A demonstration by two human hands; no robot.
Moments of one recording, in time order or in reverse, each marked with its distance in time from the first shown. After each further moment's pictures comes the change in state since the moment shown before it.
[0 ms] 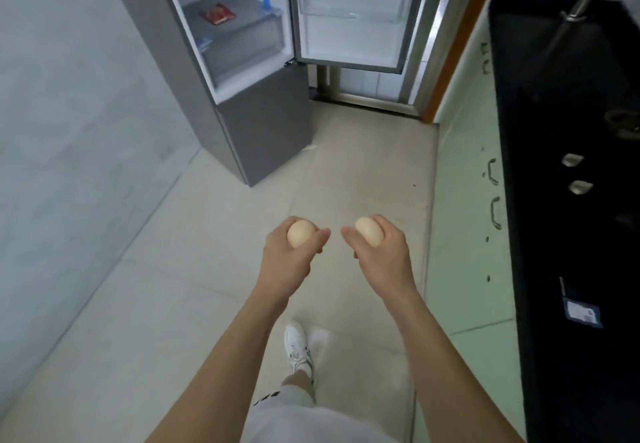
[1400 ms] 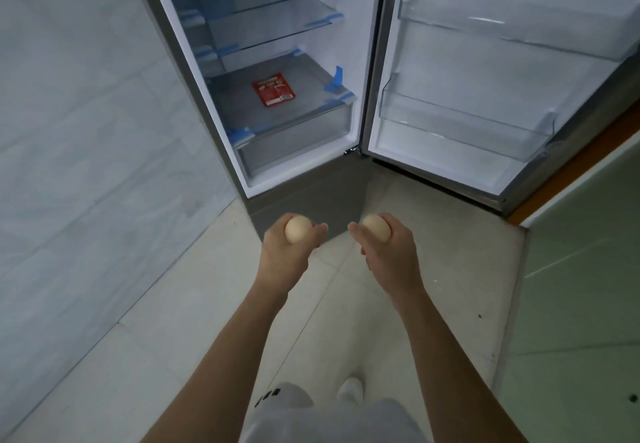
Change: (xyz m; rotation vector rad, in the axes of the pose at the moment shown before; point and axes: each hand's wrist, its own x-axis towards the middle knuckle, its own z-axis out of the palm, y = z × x) left_hand 0.539 0.144 -0.035 0.018 0.325 0.032; right_hand 0.552 -0.141 0.179 -0.032 -0.240 -0.082
